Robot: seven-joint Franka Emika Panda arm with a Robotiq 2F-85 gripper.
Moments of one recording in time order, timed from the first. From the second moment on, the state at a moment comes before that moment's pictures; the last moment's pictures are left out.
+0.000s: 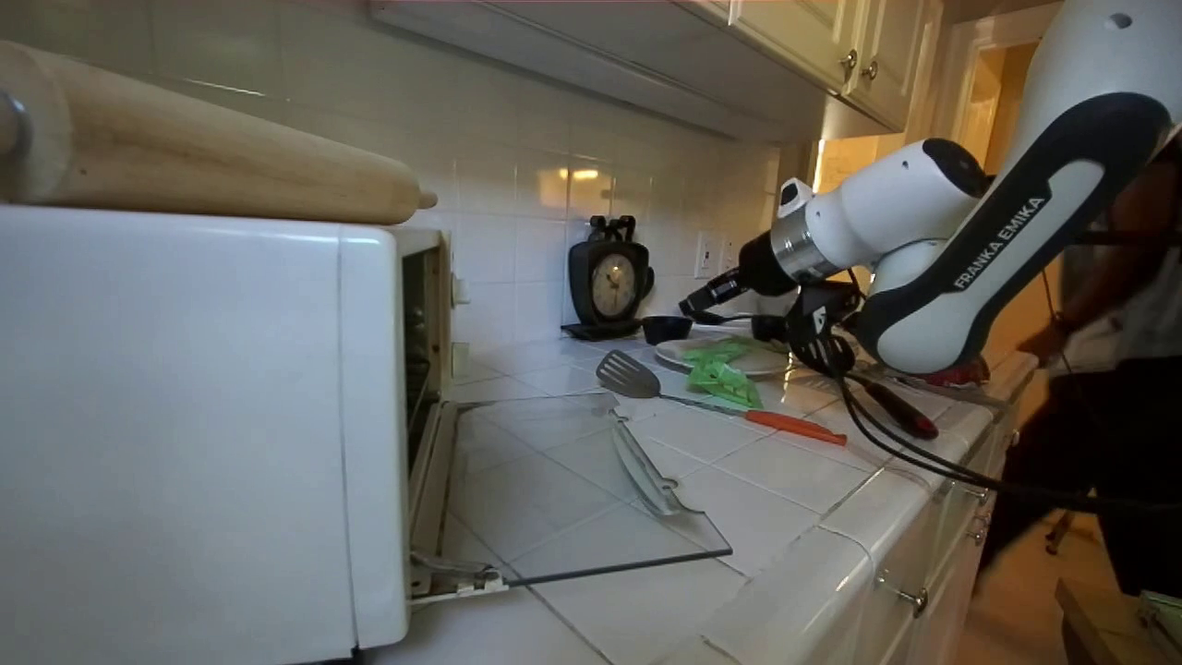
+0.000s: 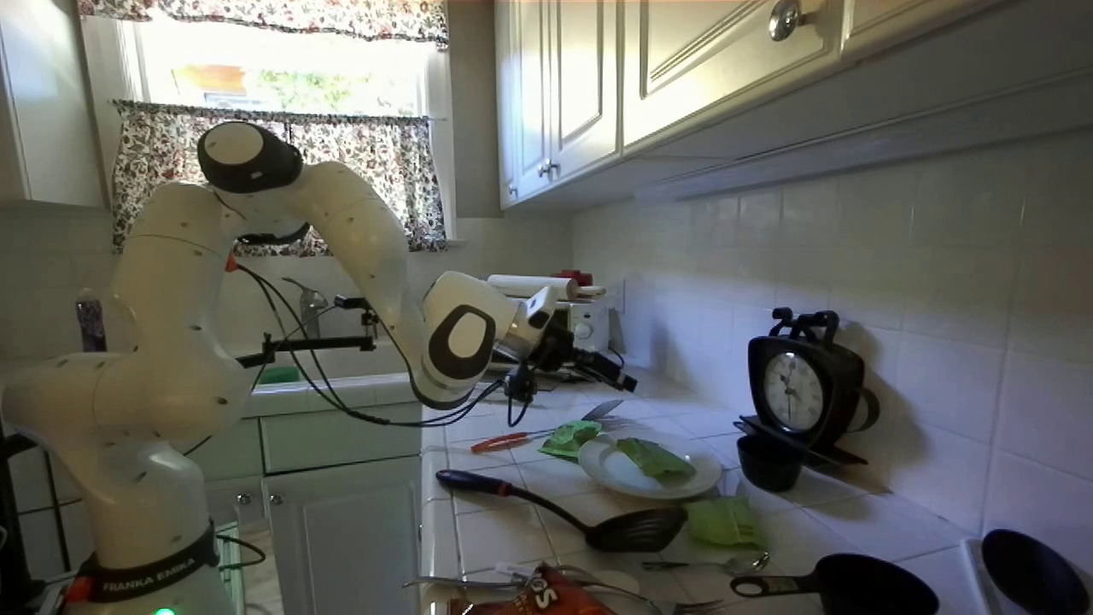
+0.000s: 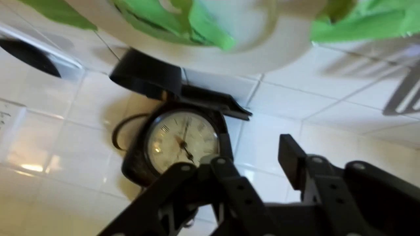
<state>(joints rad) -2.16 -0.51 1.75 -2.47 -0.25 3.66 0.41</state>
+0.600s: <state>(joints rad) -1.63 -0.10 1.27 -2.47 -0.73 3.52 0.33</state>
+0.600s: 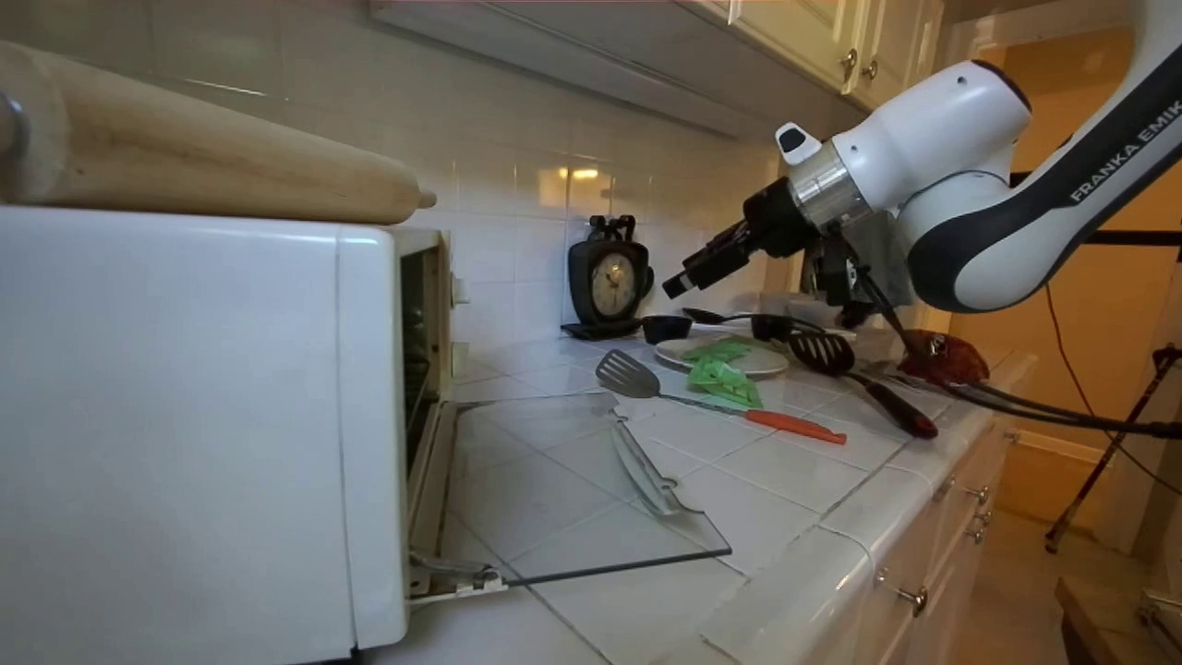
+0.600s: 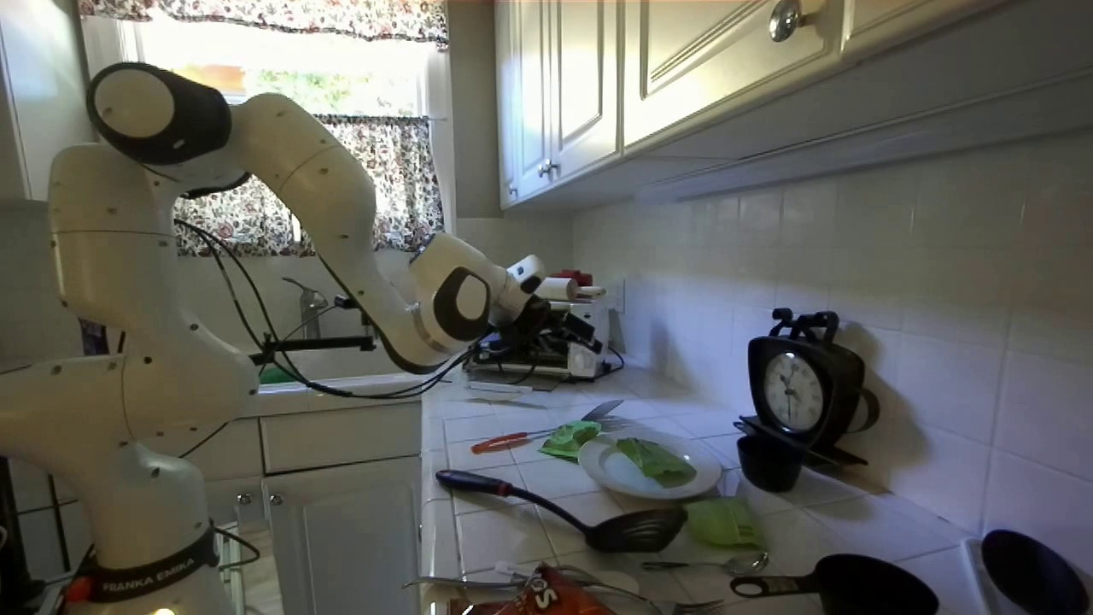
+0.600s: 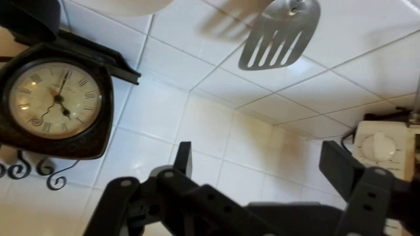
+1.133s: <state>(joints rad) -1.57 0.04 1.24 -2.41 -1.24 3.60 0.62</state>
